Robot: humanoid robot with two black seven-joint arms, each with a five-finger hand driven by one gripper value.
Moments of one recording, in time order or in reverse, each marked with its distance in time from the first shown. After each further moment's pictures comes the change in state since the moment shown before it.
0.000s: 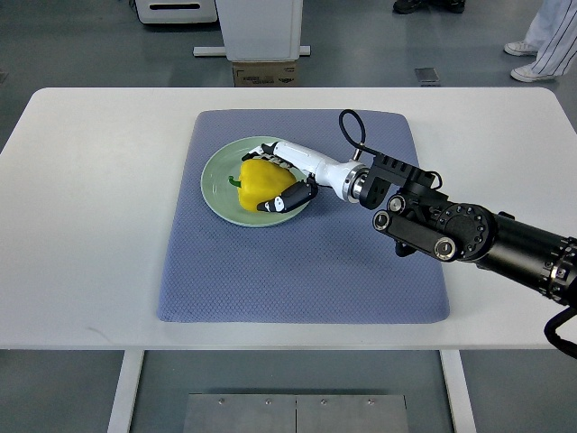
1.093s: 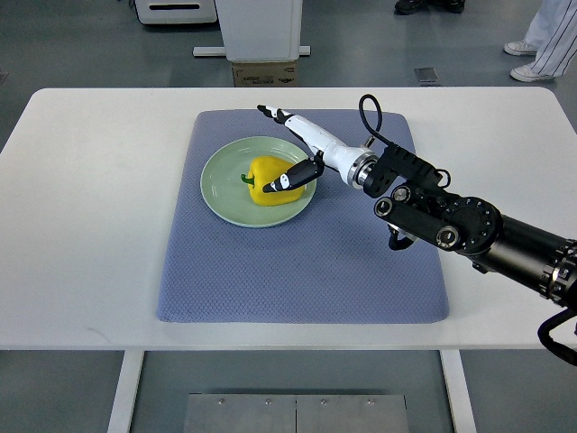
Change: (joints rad) left arm 0.000 0.000 0.000 0.000 0.000 0.000 0.000; right arm -0.014 0.000 0.121 -0.003 0.092 -0.075 -0.005
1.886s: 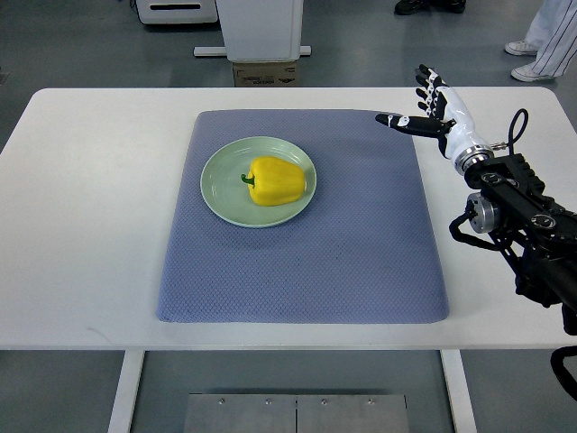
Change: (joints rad) left arm 0.000 0.000 0.000 0.000 0.000 0.000 0.000; right arm -0.255 -0.103 0.659 -0.085 0.141 -0.001 -0.008
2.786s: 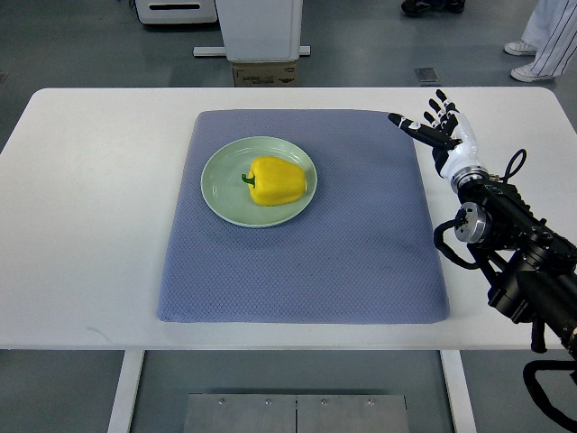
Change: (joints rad) left arm 0.000 0.000 0.000 0.000 0.000 0.000 0.000; right arm -0.063 0.076 0.133 -0.016 0.172 -0.022 0.002
